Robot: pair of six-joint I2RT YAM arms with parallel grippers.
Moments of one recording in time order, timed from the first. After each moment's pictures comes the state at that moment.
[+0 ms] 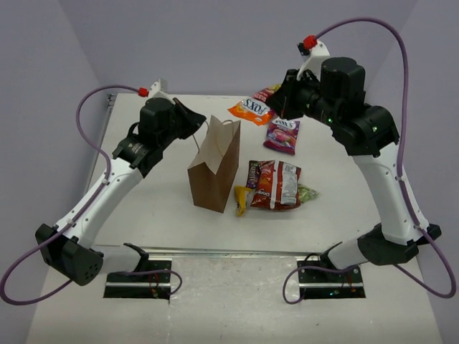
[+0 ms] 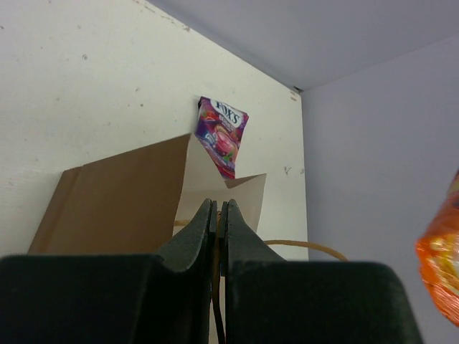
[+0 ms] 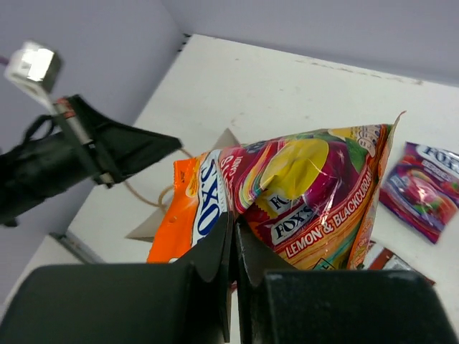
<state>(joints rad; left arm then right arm) -0.48 1.29 1.33 -0.36 -0.09 -0.91 0.55 1.45 2.06 -0.94 -0.03 0.34</state>
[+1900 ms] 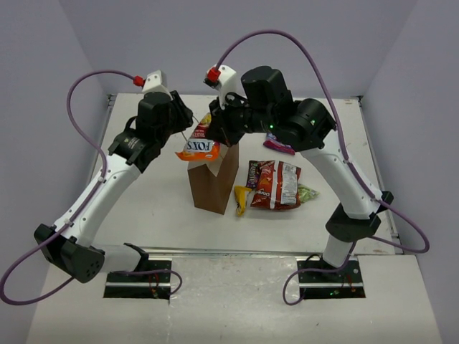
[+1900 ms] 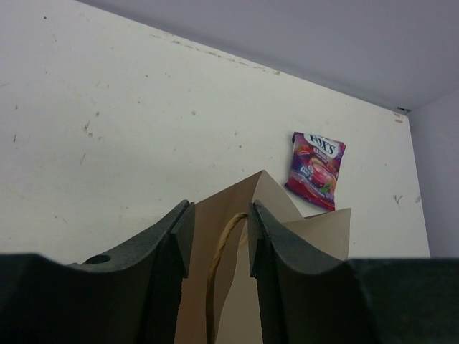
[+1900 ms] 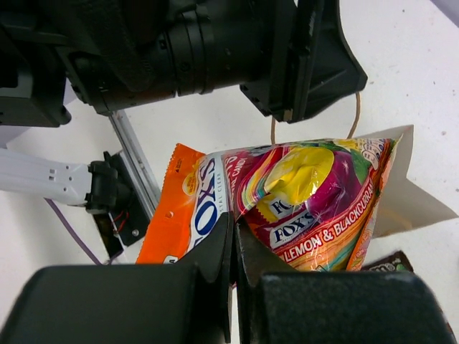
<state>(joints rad) -0.48 1.31 1.43 -0.49 -0.31 -0.59 0.90 1.78 2.44 -1.12 -0.20 0.10</state>
